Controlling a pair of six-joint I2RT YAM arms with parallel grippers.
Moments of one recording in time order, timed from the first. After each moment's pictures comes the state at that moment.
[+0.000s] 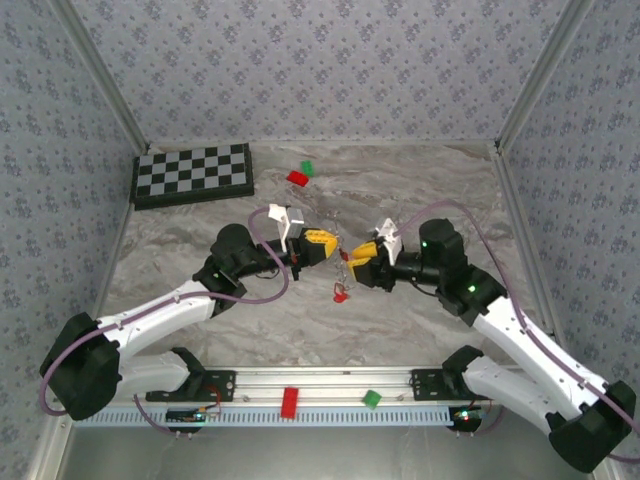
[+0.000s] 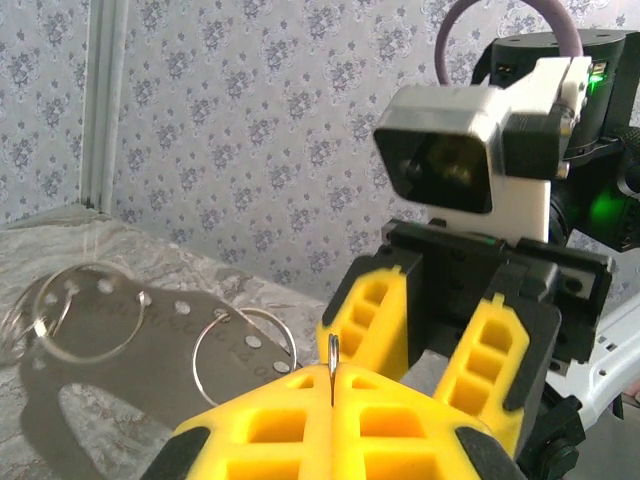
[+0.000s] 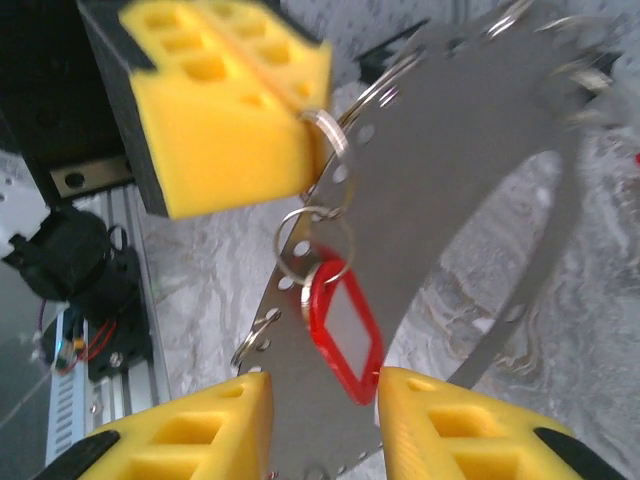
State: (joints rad) left arm -0.77 1.17 0.65 0.63 0.57 -0.36; right arm 0.59 0.84 0.75 -0.27 -0.57 0.03
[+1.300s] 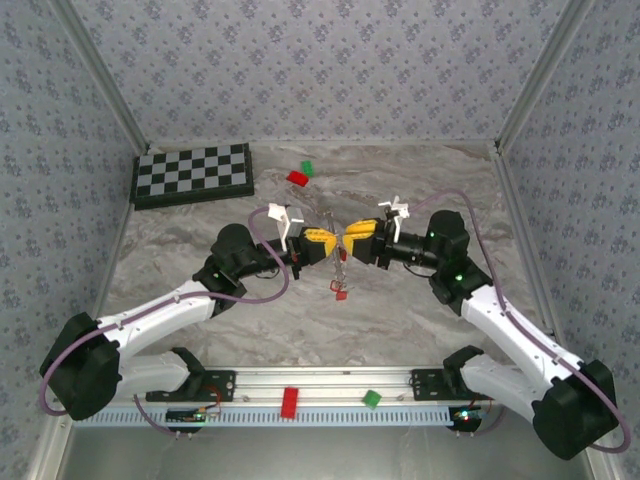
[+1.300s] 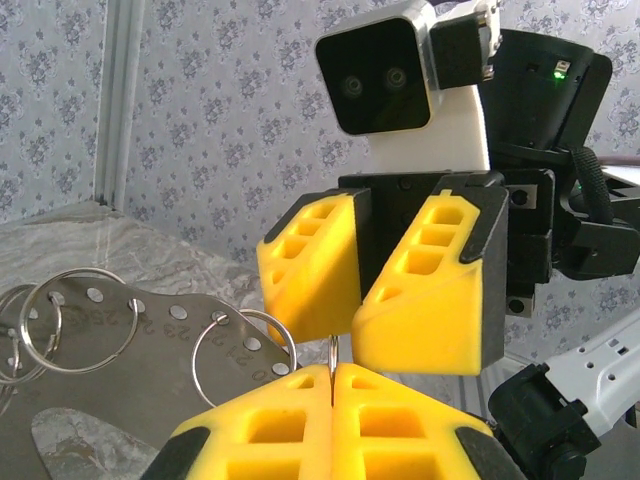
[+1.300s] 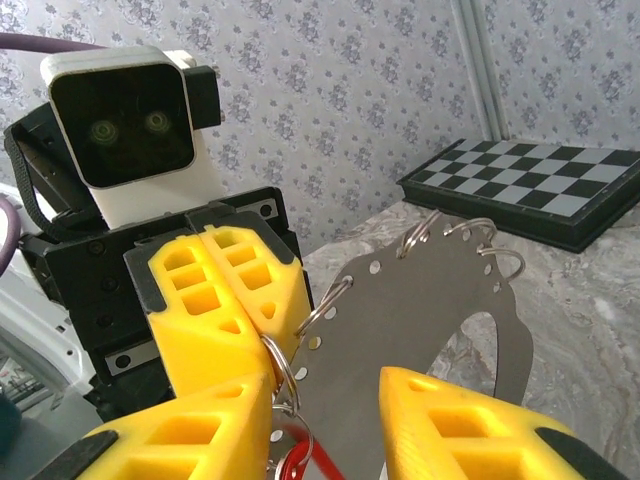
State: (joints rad) left arm -0.77 1.17 0.65 0.62 0.55 -0.36; right arm 0.48 0.98 0.67 0.25 -0.78 0.34
